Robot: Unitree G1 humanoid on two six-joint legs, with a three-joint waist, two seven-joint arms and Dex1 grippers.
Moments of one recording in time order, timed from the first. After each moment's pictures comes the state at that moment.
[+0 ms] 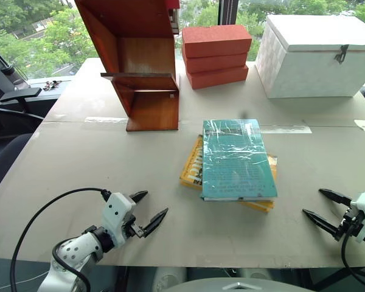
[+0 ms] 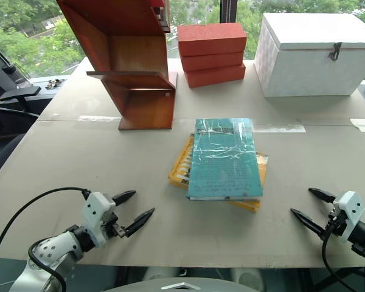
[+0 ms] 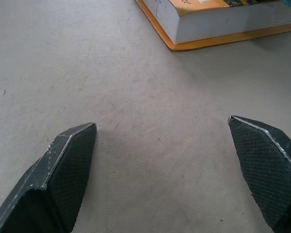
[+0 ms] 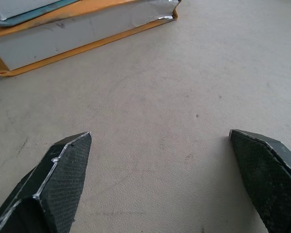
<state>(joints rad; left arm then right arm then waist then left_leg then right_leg) 0.47 0.55 0.14 -0.41 -0.33 0.14 -0.71 0.30 -0.65 -0.37 0.15 0.43 -0.14 1.11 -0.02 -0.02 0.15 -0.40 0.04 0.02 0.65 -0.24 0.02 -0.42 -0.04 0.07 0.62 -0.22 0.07</state>
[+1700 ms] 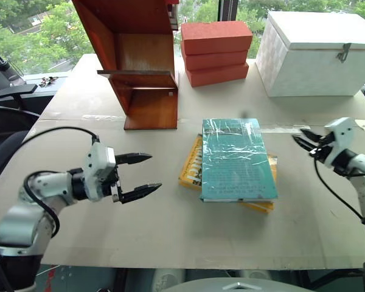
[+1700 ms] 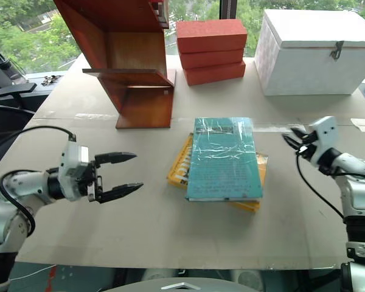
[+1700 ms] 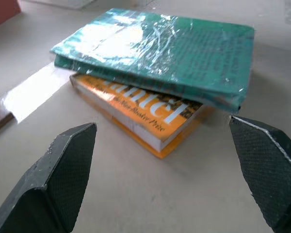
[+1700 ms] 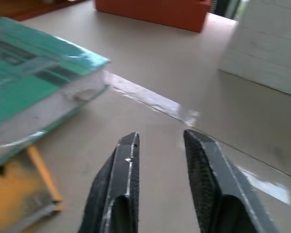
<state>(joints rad) -0.01 0.91 0.26 -0.28 -0.64 0.29 -1.20 -0.29 -0.62 -0.13 0.10 0.36 0.24 0.81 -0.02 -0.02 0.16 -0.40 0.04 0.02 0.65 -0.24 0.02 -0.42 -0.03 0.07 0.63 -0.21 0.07</state>
